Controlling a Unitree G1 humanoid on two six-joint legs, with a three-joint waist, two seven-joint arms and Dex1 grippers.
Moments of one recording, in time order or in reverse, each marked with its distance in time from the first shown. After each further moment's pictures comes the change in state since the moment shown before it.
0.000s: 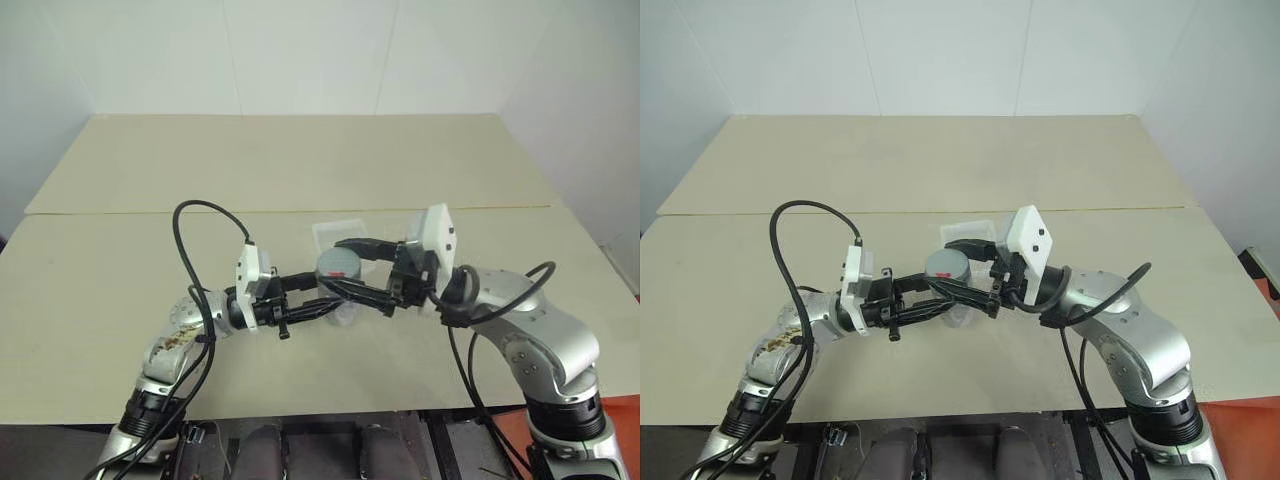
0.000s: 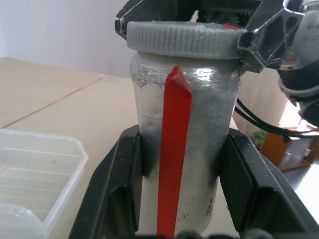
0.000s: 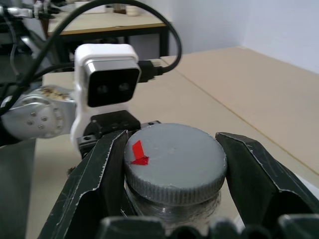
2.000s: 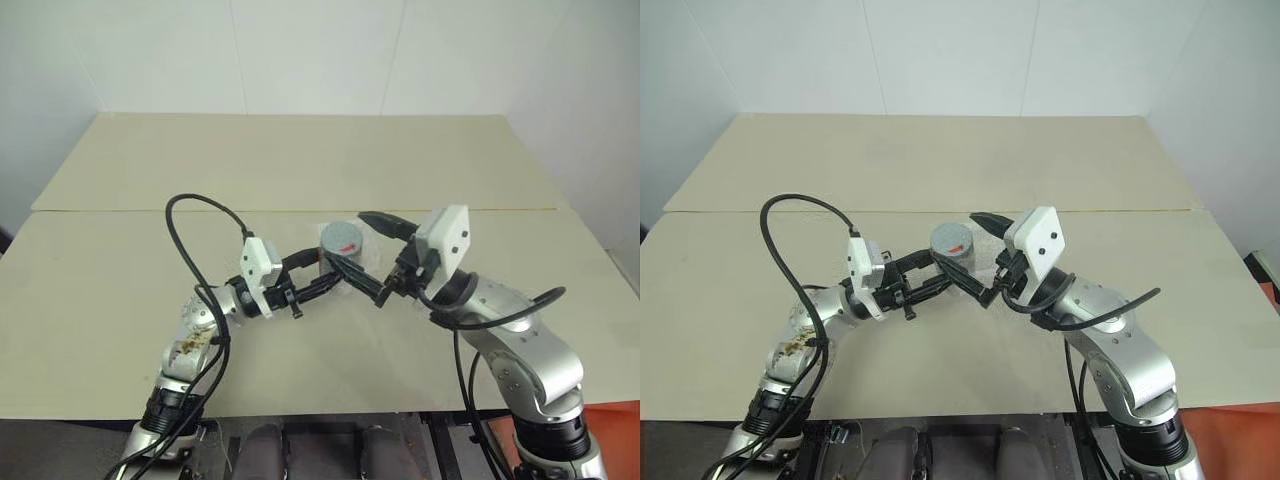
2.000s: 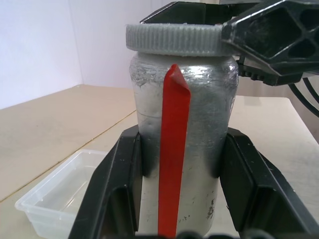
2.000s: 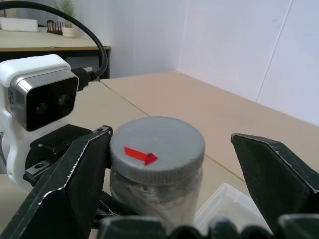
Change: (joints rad) left arm -0.015 -0.120 -0.004 0.031 0.170 -0.186 0.218; right arm 0.089 0.105 0.026 -0.057 -0.161 -0.141 -0.265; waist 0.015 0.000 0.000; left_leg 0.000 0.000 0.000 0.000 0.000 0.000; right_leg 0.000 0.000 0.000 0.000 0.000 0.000
